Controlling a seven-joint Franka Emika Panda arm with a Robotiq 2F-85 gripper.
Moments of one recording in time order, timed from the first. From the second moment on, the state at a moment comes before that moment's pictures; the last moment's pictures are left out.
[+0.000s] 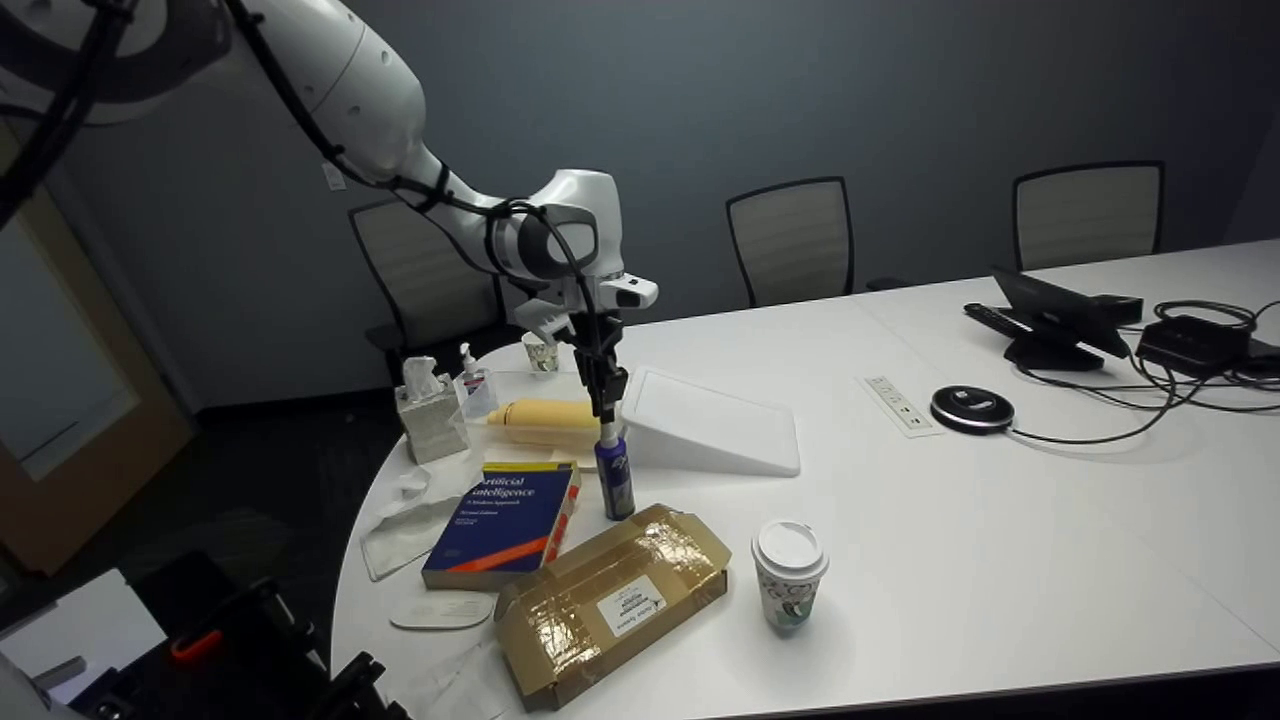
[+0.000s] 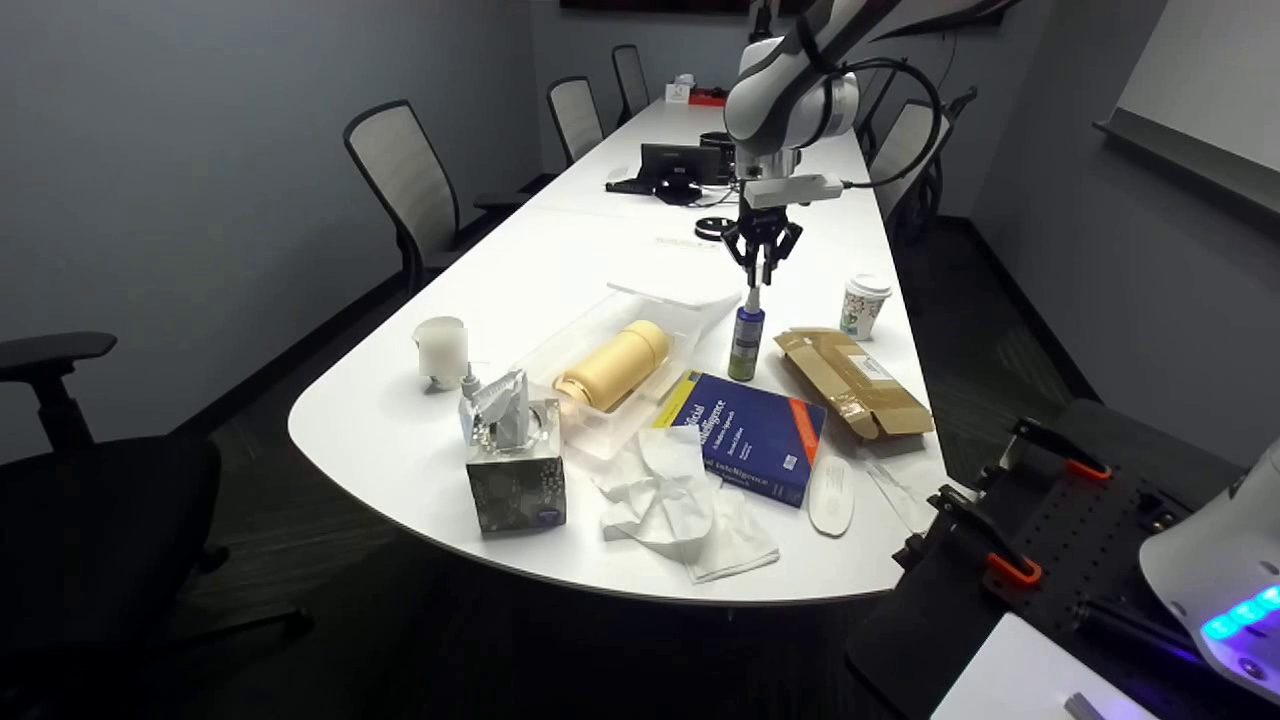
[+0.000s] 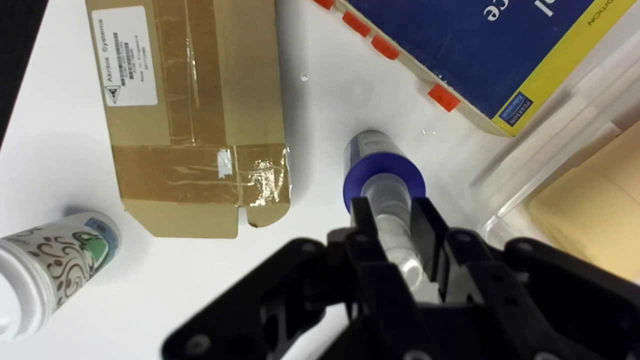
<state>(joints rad) -0.02 0.66 -0.14 -1.73 0.04 2.28 0.30</state>
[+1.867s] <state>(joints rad) -0.07 0.68 -0.10 -1.69 0.08 2.24 0.24</state>
